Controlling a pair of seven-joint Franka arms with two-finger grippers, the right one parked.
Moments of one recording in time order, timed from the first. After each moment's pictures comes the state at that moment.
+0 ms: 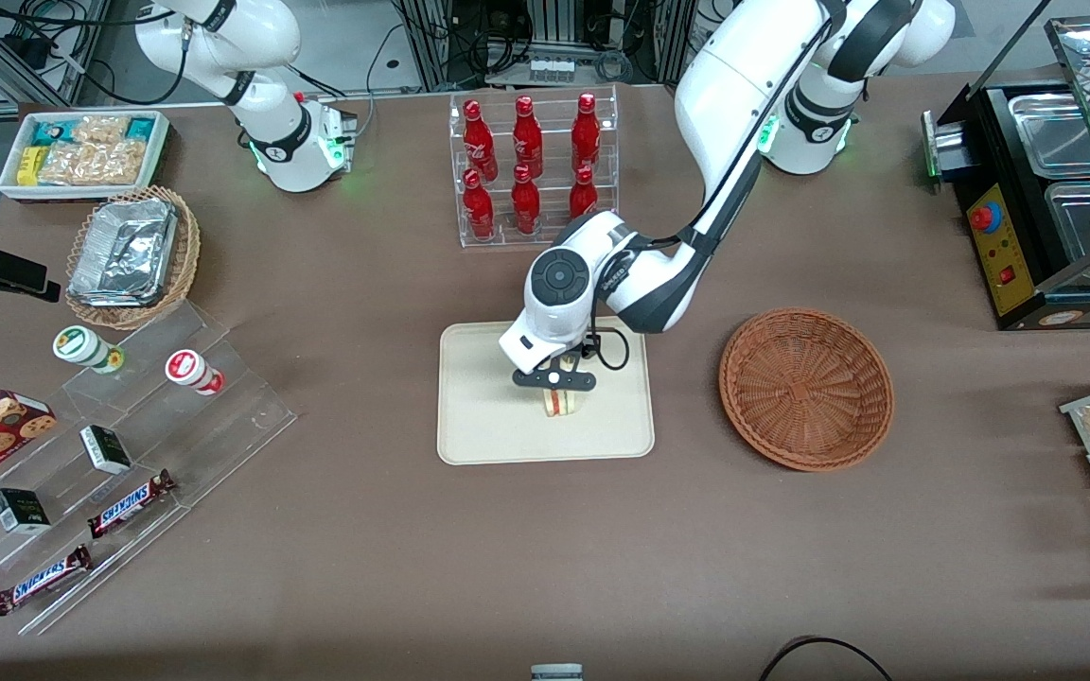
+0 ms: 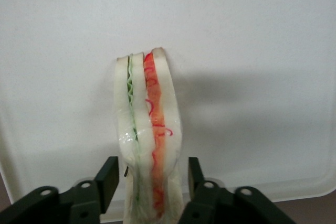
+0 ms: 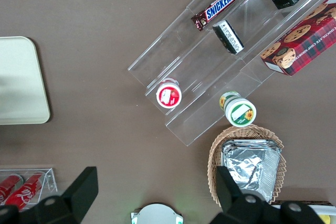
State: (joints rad) arm -0.70 0.72 -0.11 -1.48 -0.02 2.19 -0.71
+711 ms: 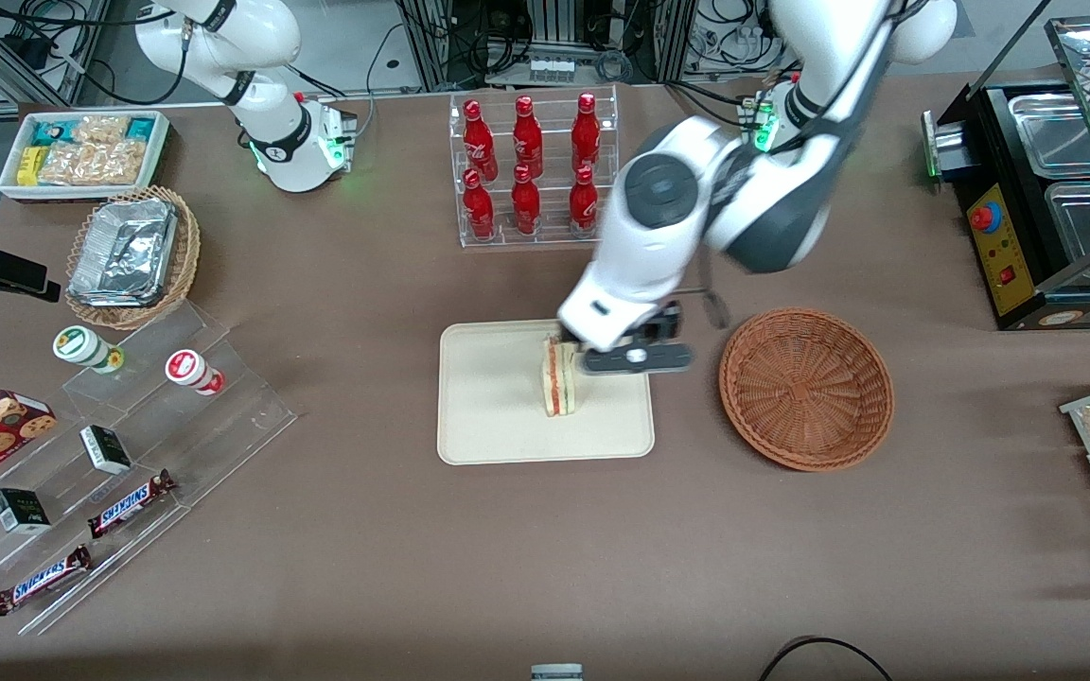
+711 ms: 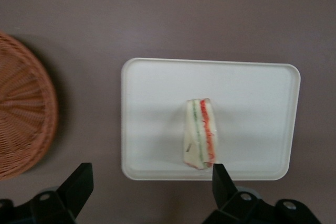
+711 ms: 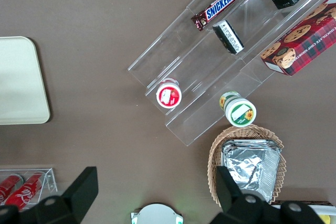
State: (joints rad) arm -0.58 0.37 -0.05 -1.47 -0.02 1.89 -0.71
